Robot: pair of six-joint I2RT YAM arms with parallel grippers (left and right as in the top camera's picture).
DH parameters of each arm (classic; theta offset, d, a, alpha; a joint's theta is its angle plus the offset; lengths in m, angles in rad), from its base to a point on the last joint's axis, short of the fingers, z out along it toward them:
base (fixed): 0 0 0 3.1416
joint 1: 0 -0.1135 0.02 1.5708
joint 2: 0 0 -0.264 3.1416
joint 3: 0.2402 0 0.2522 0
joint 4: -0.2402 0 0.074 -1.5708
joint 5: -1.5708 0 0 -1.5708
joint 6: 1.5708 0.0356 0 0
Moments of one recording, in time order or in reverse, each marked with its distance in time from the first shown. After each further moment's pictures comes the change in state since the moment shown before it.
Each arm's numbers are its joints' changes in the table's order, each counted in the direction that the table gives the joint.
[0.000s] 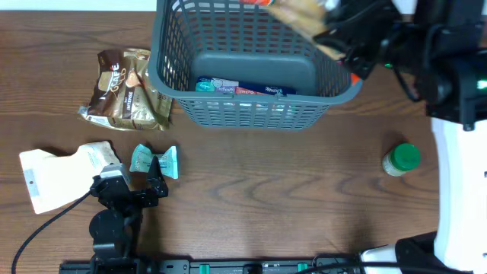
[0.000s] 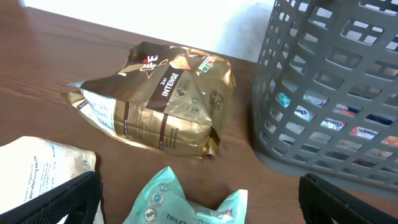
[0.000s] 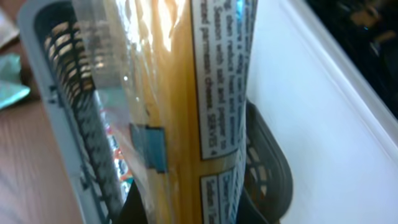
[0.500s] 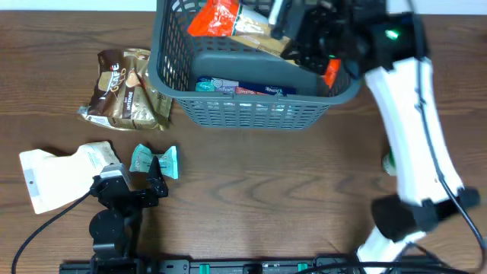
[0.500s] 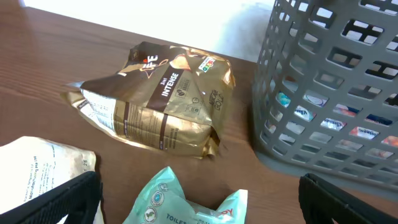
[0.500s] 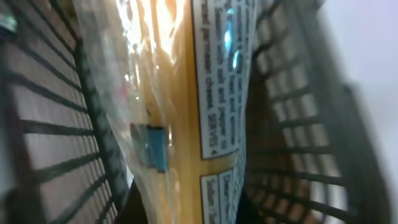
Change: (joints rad) left arm 0.000 0.000 0.000 0.000 0.000 0.000; right arm -0.082 0.280 0.000 -0.029 -0.121 -0.080
